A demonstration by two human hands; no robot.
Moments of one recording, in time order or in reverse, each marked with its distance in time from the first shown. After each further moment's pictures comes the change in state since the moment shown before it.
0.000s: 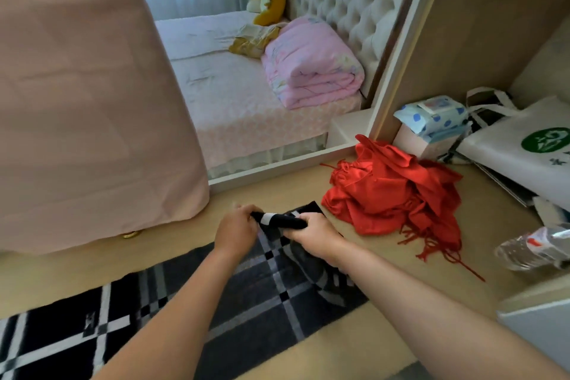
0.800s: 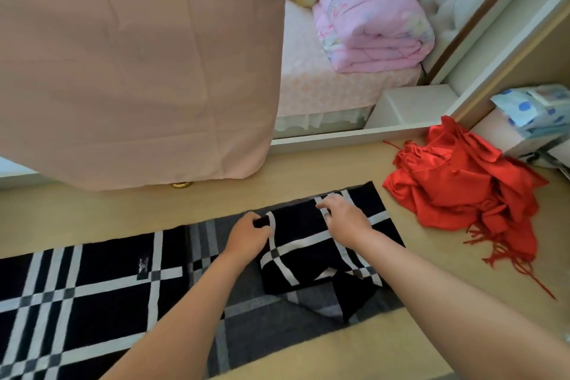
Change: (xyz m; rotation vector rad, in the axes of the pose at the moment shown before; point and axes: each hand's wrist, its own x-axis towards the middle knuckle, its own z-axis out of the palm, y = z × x) left_hand -0.035 -0.135 -0.027 -0.320 -0.217 -0.507; right_hand 0.077 0.014 0.095 -0.714 -0.055 -0.099
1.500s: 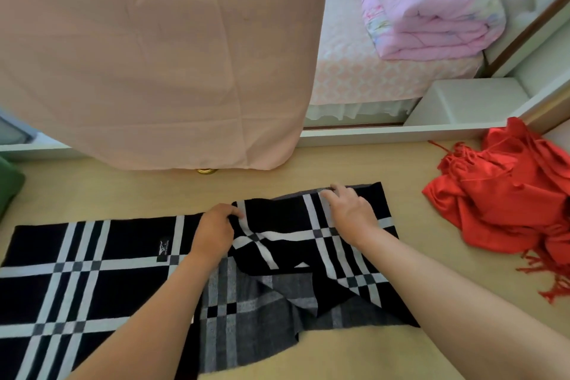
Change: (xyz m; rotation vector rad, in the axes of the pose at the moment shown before) left_hand 0.026 -0.077 -0.058 0.209 0.318 0.139; right_hand 0.054 -0.007 0.040 -0.391 0.118 -0.289
